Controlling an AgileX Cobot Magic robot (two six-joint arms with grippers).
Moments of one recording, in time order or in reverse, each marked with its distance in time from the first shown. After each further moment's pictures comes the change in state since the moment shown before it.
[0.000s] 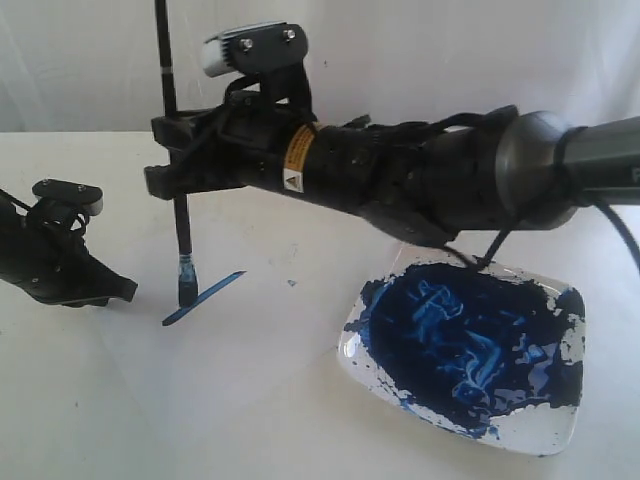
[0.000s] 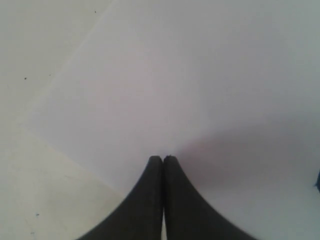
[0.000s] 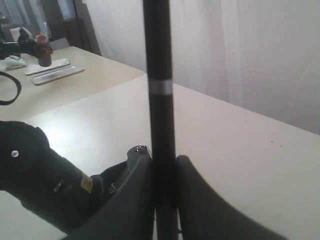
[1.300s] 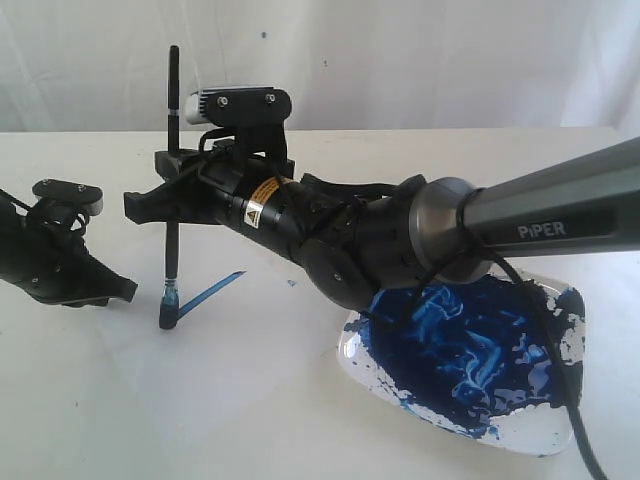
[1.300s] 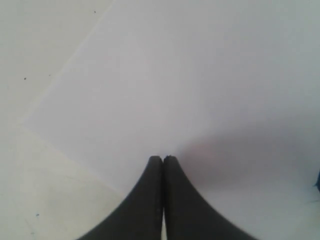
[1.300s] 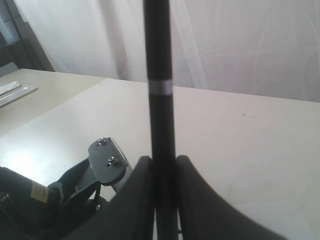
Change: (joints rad) left arm 0.000 0.000 0.000 0.000 0.000 0.002; right arm 0.108 0.131 0.000 0.537 -0.031 -0.307
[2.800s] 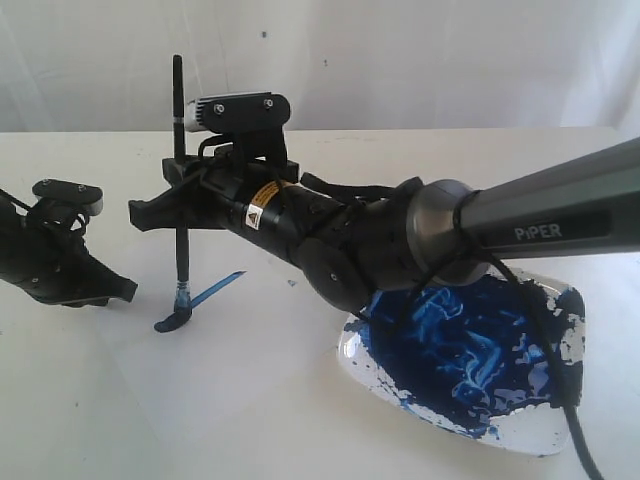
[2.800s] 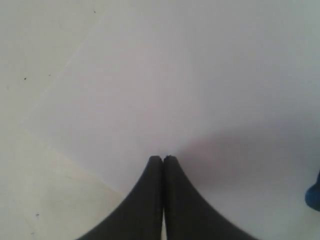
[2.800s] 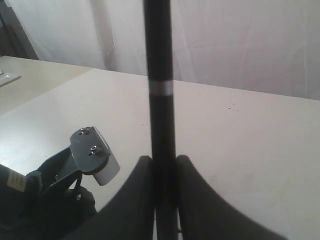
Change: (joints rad) left arm 0.000 0.000 0.000 0.000 0.000 0.000; right arm 0.003 0.004 0.000 0.060 0.038 -0.103
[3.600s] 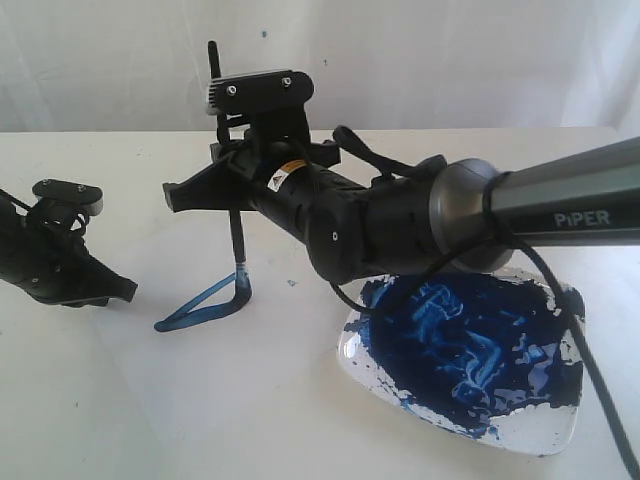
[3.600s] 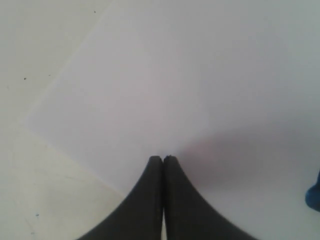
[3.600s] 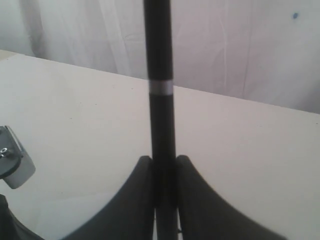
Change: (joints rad) left arm 0.000 0.000 0.000 0.000 0.000 0.000; right arm 0.000 -0.063 0.000 0.456 0.120 -0.506
